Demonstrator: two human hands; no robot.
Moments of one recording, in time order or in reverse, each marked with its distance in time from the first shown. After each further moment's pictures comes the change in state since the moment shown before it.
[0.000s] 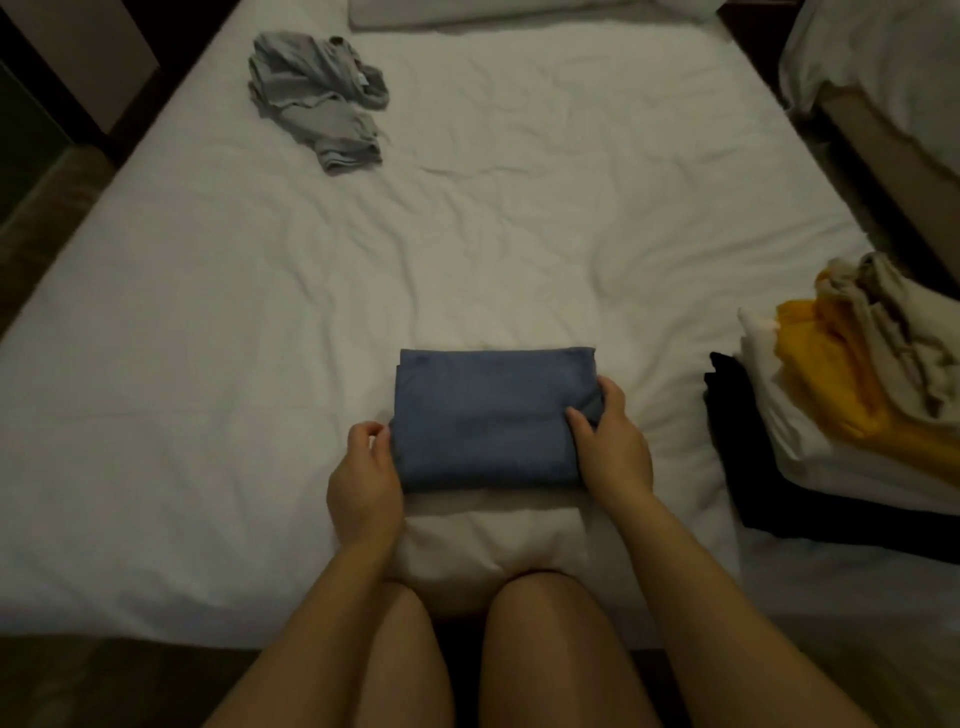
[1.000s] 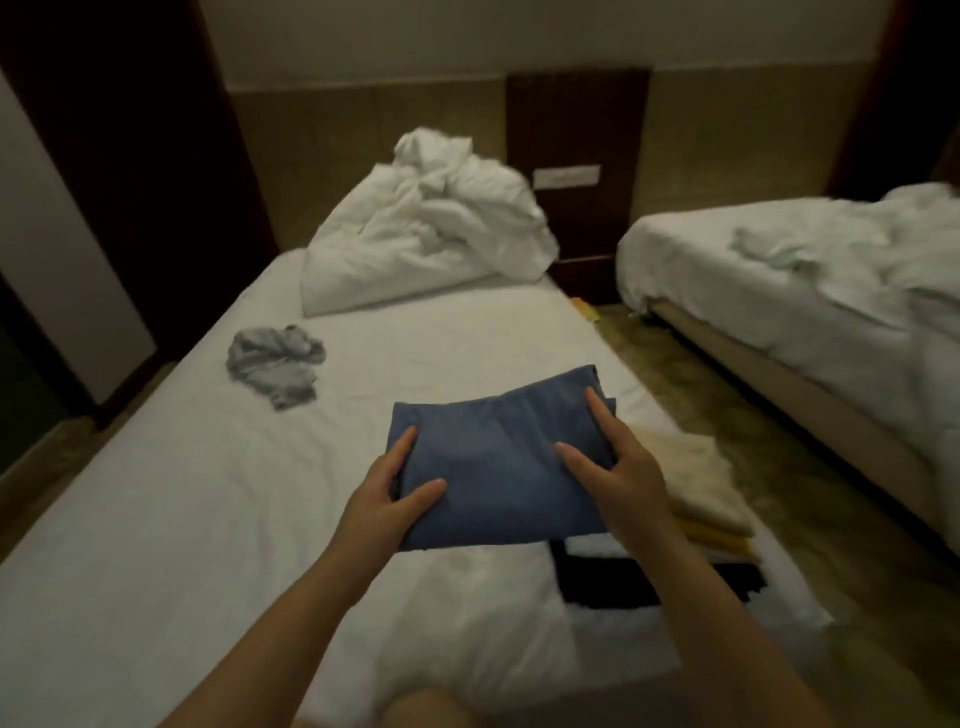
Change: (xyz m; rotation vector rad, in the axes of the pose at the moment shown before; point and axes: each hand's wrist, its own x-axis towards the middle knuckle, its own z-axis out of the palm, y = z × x) left_hand -0.115 0.196 -0.068 -0.406 -0.522 0.475; right_hand -0.108 -0.018 -0.242 0.428 0.285 -0.478
